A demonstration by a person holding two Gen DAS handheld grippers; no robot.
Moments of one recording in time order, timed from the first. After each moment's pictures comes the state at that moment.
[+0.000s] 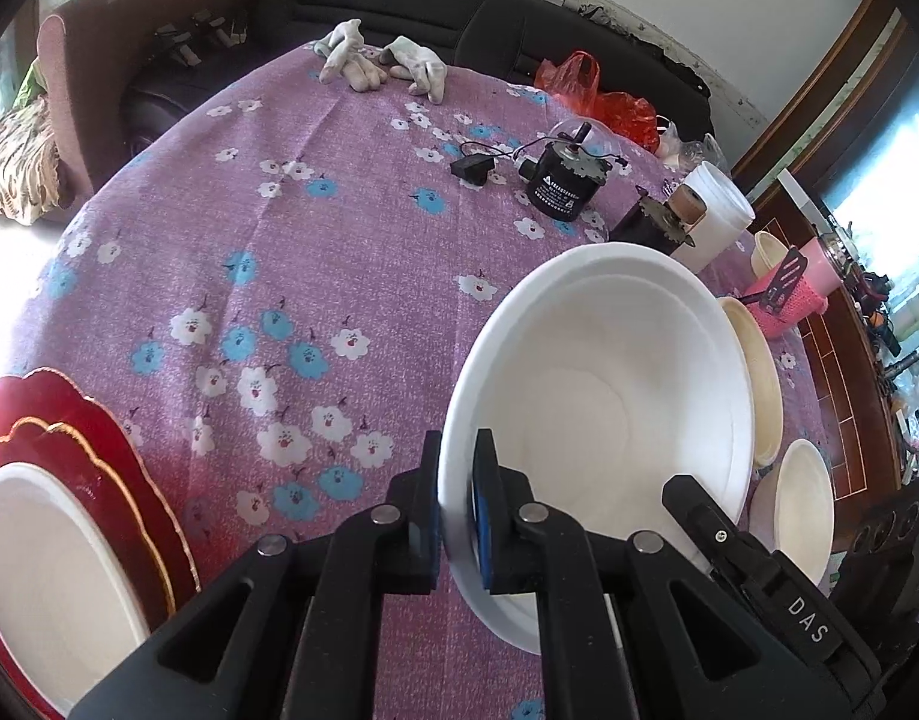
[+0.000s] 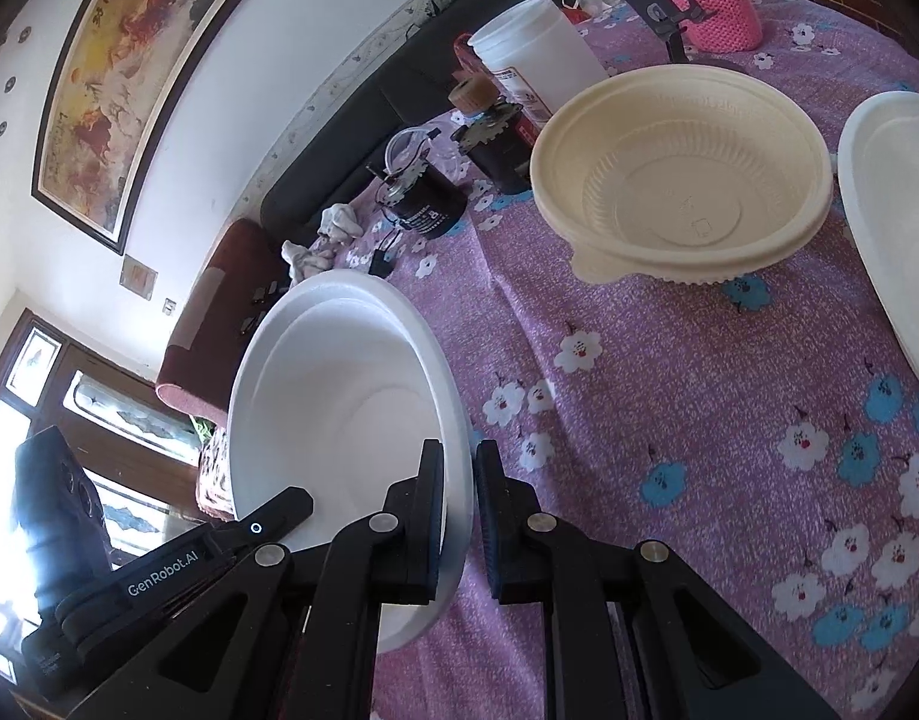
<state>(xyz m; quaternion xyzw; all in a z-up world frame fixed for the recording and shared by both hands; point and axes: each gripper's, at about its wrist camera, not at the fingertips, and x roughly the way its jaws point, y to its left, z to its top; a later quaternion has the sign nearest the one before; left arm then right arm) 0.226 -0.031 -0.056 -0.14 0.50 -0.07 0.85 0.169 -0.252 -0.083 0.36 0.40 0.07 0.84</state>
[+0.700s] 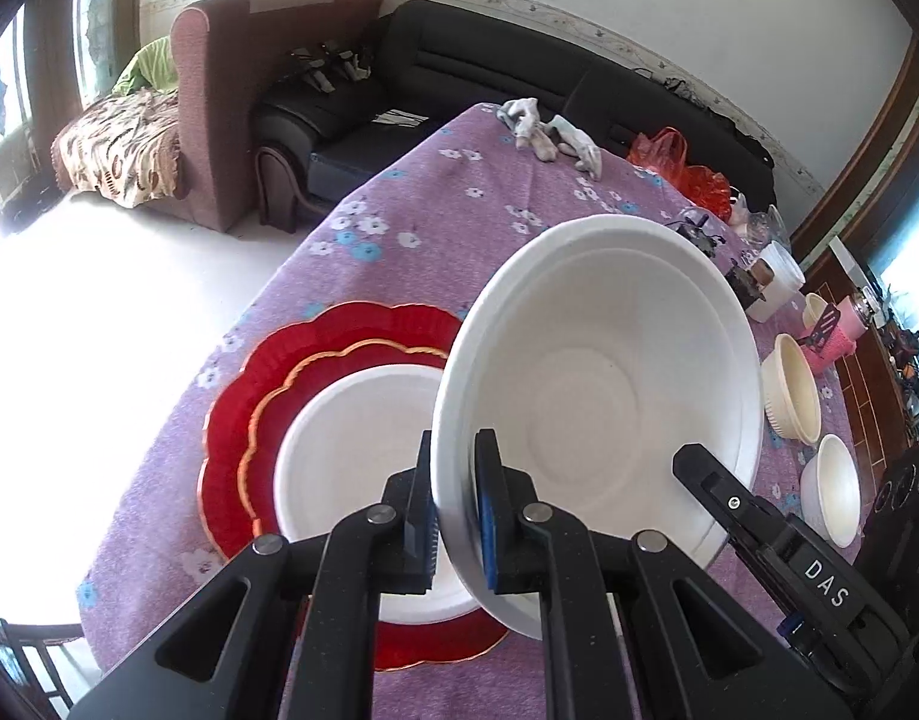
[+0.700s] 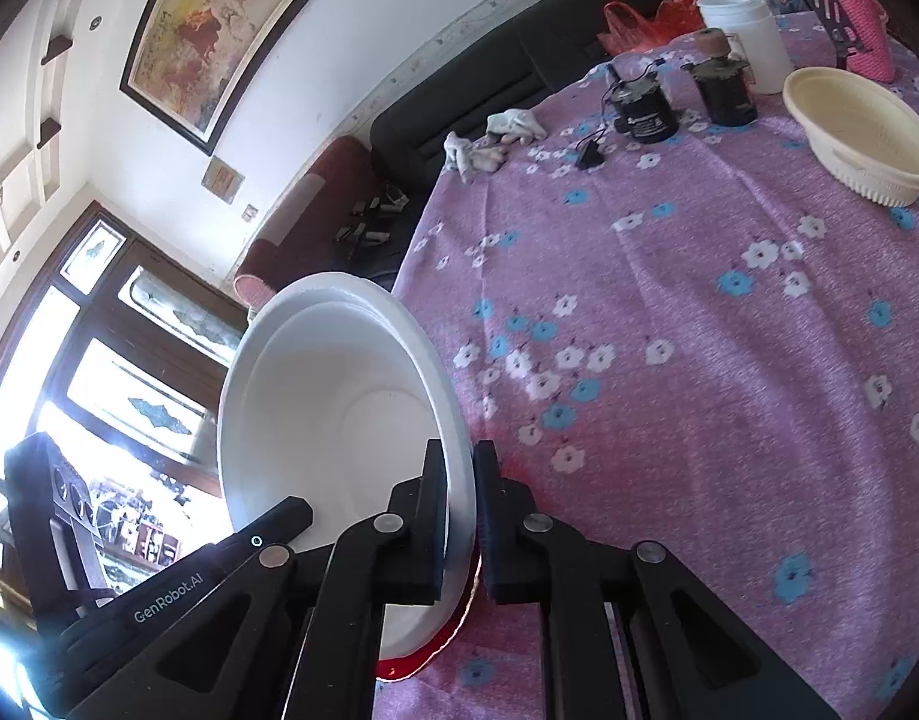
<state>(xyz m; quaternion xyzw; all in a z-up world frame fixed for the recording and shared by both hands) 0.104 0.123 -0.015 -0.15 0.46 0.03 0.87 0.112 -0.092 -0.041 0.30 0.41 0.19 0.84</state>
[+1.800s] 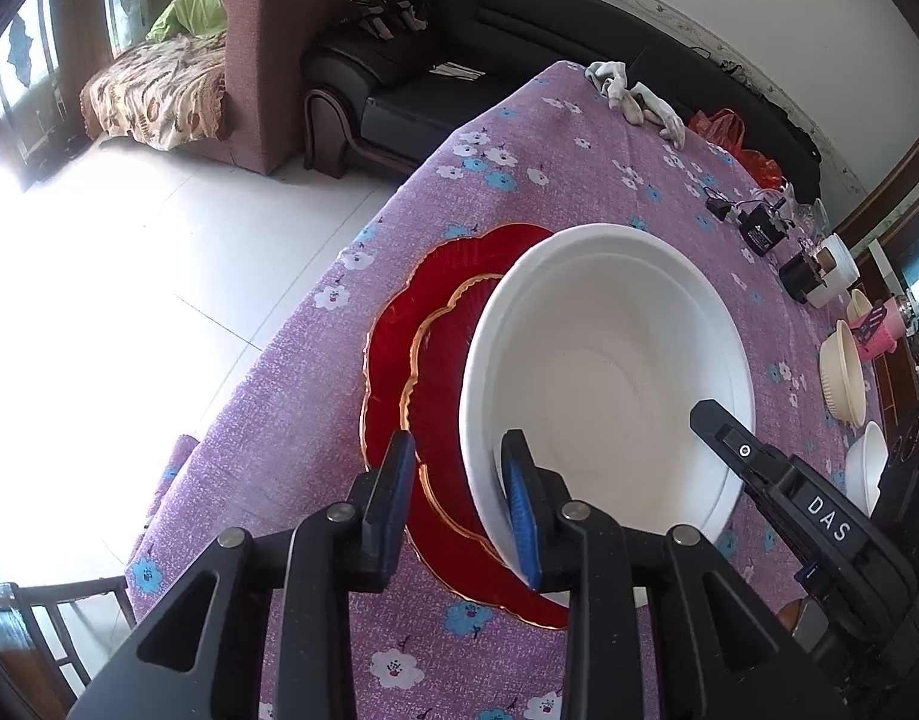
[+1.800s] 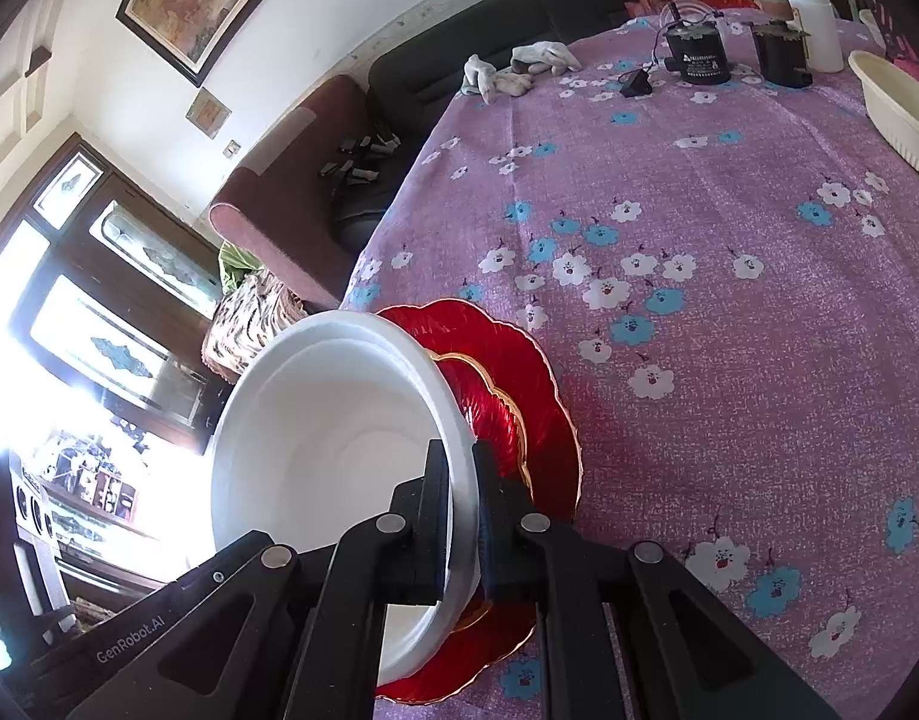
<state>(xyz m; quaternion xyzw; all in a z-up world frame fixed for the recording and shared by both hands) 0.083 0.190 -0.054 -0.17 0.51 0.06 0.84 0.122 -0.016 -0.078 0.24 0.46 0.18 0.83</state>
